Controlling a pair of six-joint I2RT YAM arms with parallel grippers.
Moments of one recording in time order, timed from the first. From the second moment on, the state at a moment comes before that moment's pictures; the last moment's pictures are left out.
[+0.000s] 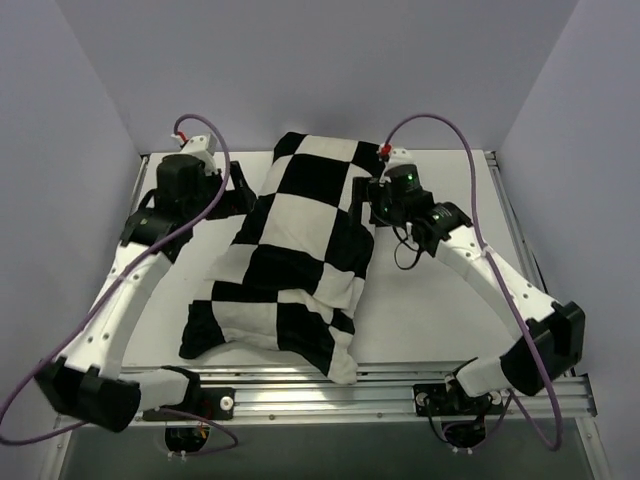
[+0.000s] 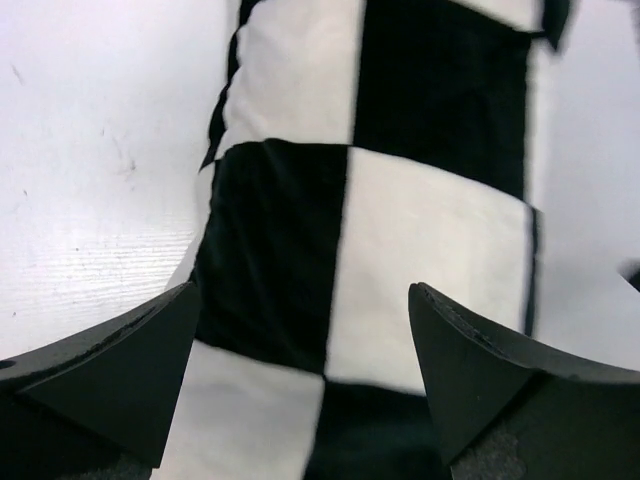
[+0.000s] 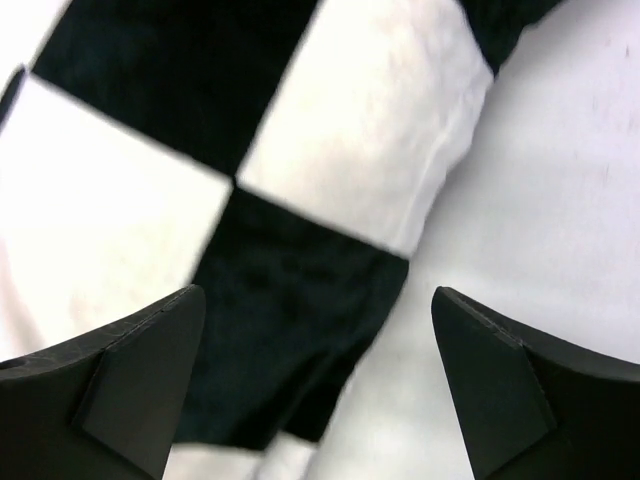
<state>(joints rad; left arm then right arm) -0.33 1.21 1.38 -0.62 0.00 -0.38 0.52 1.45 1.33 -0.47 0.14 0.34</state>
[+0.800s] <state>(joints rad) -0.51 1.03 0.79 -0.40 0.09 -0.72 0.57 1.86 1.43 -0.35 -0.07 0.29</state>
